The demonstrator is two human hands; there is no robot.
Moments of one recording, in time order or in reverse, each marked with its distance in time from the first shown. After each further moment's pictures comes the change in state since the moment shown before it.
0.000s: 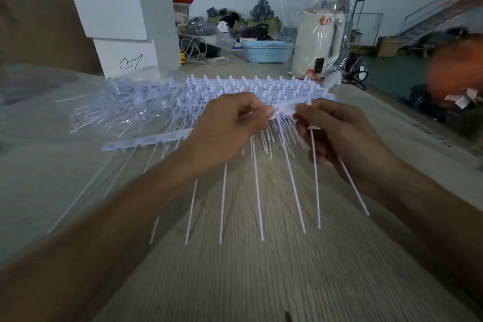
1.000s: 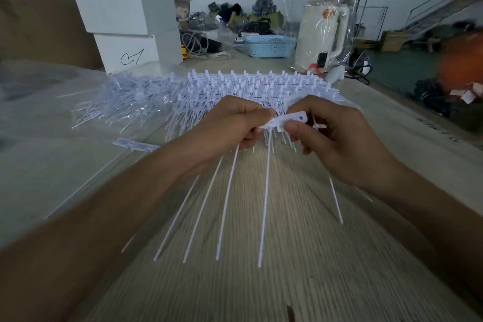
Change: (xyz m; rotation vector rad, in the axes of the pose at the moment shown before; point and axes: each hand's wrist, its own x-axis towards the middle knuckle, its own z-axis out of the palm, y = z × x) left_hand -0.004 0.003 0.000 -0.384 -0.198 -0.259; right_hand -0.009 0.002 0.005 -0.567 -0.106 -0.440
